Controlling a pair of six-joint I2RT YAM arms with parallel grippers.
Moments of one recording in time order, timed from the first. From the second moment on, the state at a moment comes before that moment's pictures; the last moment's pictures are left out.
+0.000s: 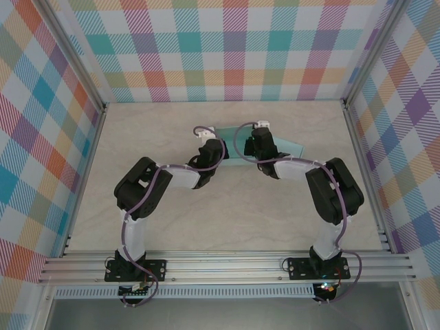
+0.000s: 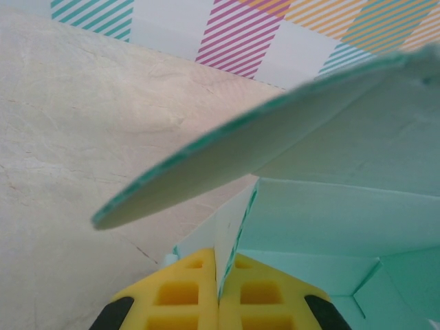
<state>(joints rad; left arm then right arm) -0.66 2.02 1.10 0.55 -0.43 -0.56 0.51 1.83 1.03 0.26 0.26 0.33</state>
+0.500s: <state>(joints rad) -0.68 2.05 1.11 0.56 -0.45 -0.55 0.49 1.83 0.99 0.32 0.23 0.39</state>
